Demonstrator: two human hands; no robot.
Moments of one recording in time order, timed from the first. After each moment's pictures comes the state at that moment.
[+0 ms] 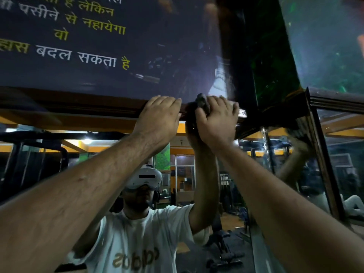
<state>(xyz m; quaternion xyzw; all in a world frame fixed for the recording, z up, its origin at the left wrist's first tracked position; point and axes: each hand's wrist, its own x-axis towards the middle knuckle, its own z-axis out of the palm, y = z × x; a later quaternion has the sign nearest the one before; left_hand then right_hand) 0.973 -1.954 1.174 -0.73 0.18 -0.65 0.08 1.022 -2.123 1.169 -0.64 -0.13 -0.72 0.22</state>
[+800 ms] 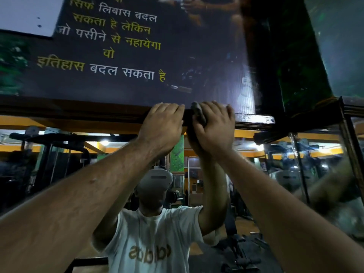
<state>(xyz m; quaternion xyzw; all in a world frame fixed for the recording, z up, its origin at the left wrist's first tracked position) 0.946 -1.874 1.168 -0.75 0.16 -0.64 0.09 1.004 -2.044 1.167 -0.63 -0.20 -0.73 0.16</state>
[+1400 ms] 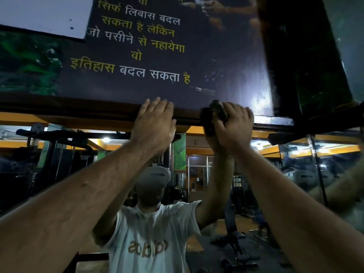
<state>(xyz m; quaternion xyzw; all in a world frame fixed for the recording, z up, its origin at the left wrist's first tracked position) 0.929 -1.783 1.161 -0.75 0.10 -0.65 0.07 0.994 -2.015 1.170 -0.64 -0.16 -0.73 0.21</state>
